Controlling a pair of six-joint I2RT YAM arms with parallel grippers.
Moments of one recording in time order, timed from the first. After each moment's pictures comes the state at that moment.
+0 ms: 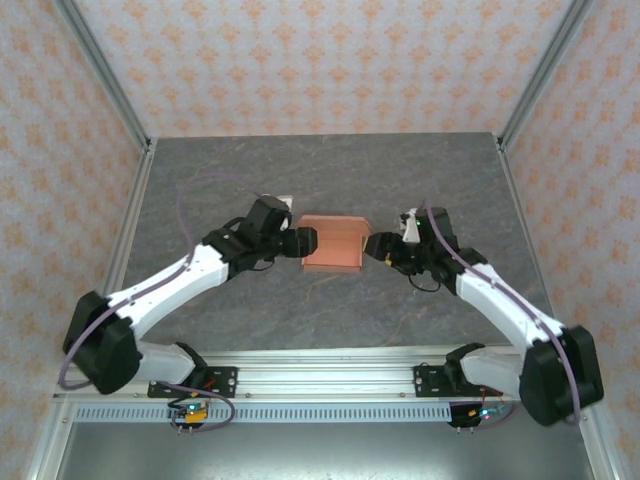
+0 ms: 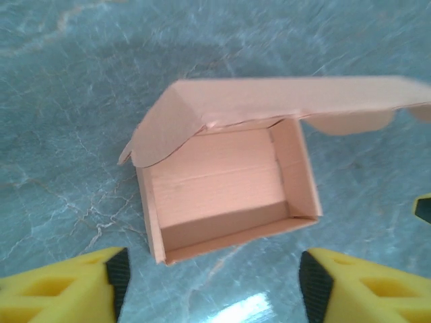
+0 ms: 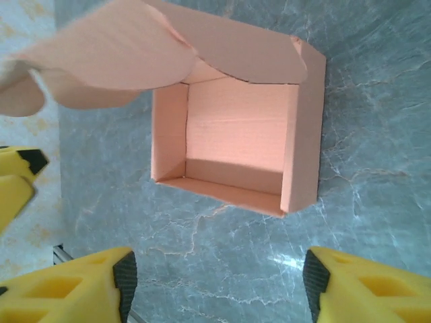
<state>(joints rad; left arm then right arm) -0.61 1.31 0.99 -0.46 0.00 -0.60 0.36 1.10 0.69 -0.34 -0.46 0.77</state>
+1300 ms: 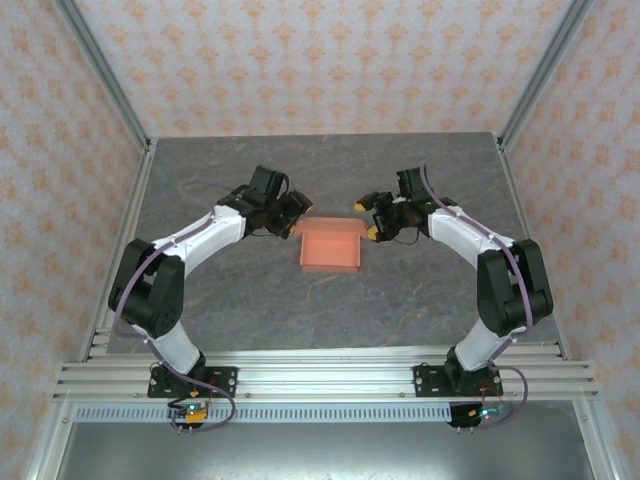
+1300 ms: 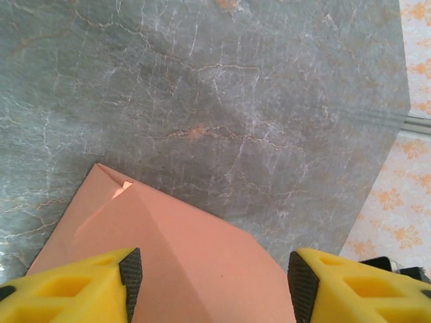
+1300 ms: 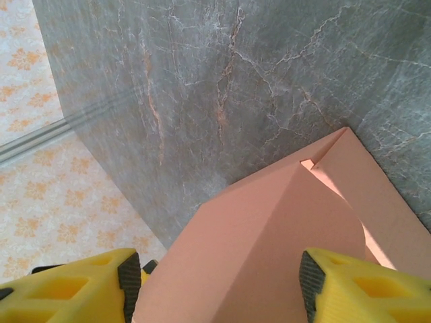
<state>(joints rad) -0.40 1.70 1.19 -0.36 0.25 -1.28 0.30 1.65 1.09 -0.32 -0.54 1.35</state>
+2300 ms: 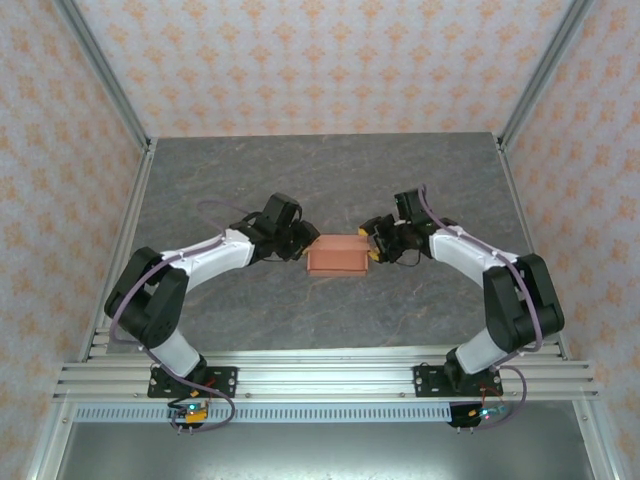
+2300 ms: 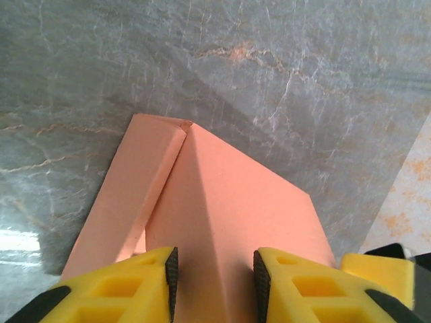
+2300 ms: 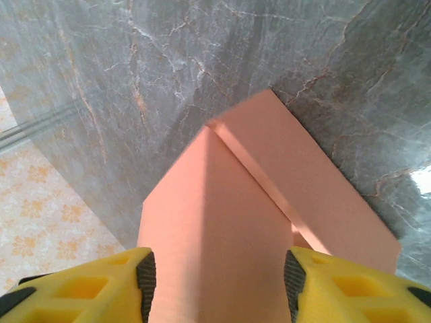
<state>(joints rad) -0.53 1.62 0.98 -0.23 0.18 -1.27 0.34 1.53 0.90 -0.32 -0.46 1.34</state>
